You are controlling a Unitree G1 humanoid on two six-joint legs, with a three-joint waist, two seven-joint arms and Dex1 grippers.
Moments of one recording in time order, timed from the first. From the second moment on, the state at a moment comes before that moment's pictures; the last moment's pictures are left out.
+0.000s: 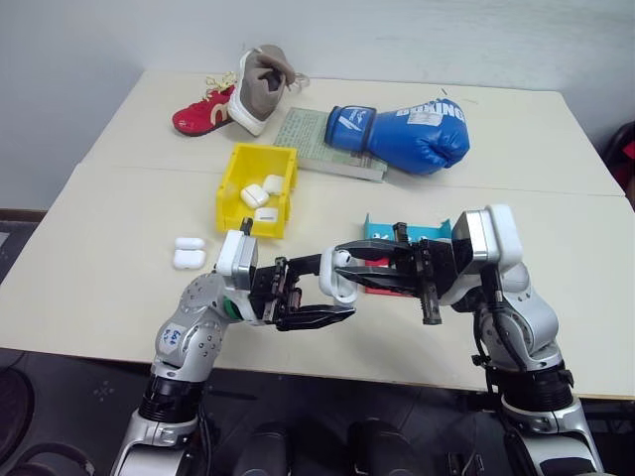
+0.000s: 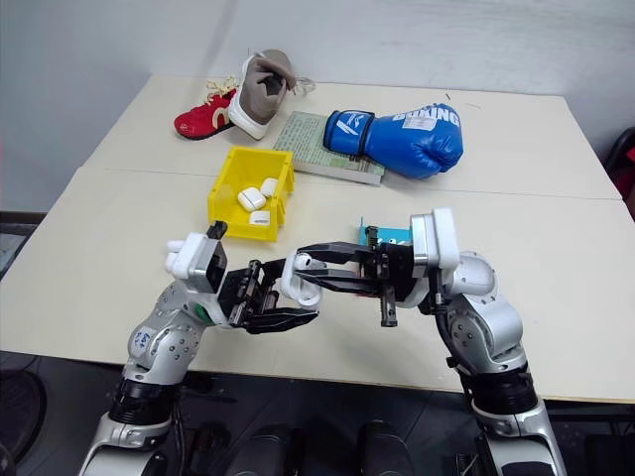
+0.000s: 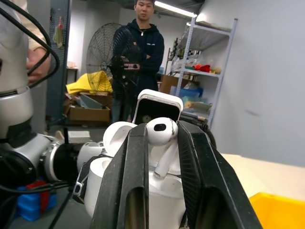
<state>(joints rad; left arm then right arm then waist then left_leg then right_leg) -0.35 0.26 -0.06 -0.18 -0.71 0.27 -1.22 -0.44 -0.43 0.06 -0.29 0.73 0.20 1.21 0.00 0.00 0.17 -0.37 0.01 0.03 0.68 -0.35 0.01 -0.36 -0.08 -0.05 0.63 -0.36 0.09</state>
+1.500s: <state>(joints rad) -0.21 0.36 0.02 -0.23 -0.66 0.14 -1.09 -0.81 -0.89 0.07 0.45 0.11 -0.01 1.29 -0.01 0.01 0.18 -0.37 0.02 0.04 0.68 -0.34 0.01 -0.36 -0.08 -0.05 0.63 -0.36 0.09</state>
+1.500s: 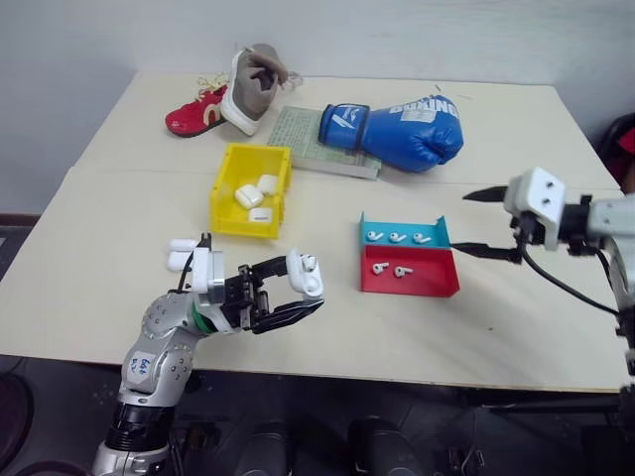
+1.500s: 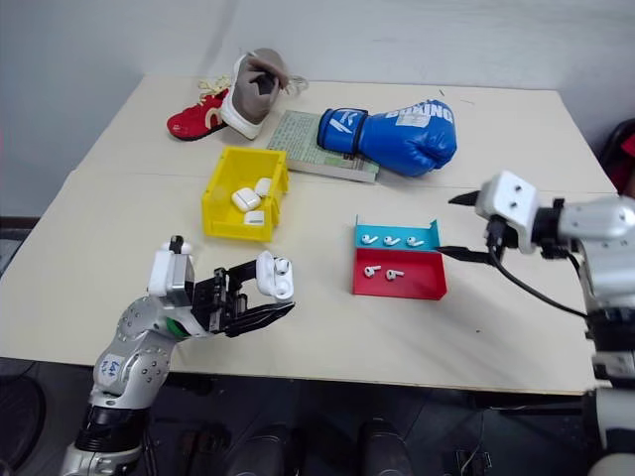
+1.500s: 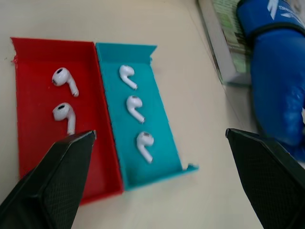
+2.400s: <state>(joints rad) -0.18 0.35 -0.01 -0.27 -0.66 0.14 -1.04 -1.31 -0.59 0.40 1.29 -0.40 -0.39 1.26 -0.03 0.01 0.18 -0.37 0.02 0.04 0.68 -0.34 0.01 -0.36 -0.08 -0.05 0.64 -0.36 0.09</state>
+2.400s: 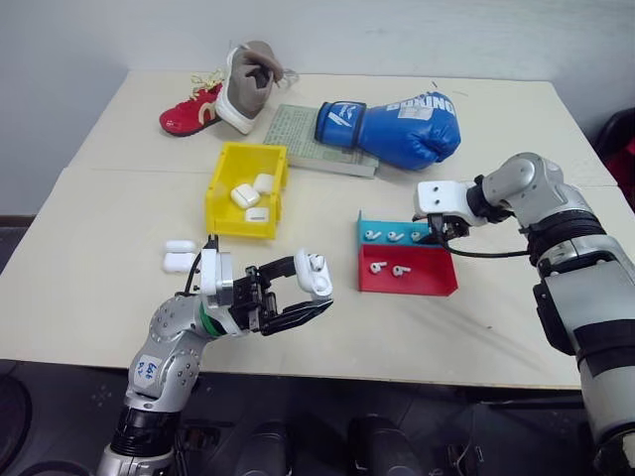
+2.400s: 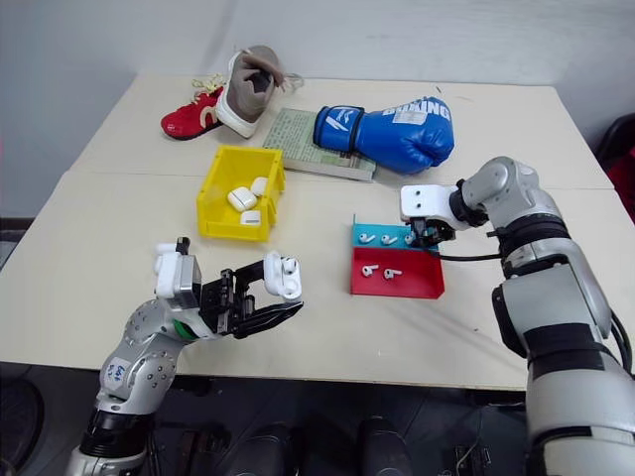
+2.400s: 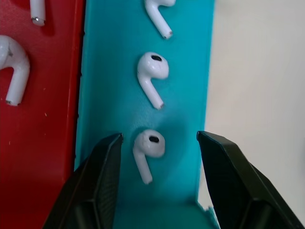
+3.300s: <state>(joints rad) -0.18 0.37 -0.01 -0.30 -0.66 0.15 -1.02 -1.35 -0.56 0.44 1.31 -0.50 -0.32 1.27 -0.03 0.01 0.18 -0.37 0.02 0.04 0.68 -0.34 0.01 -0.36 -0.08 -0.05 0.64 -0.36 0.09</state>
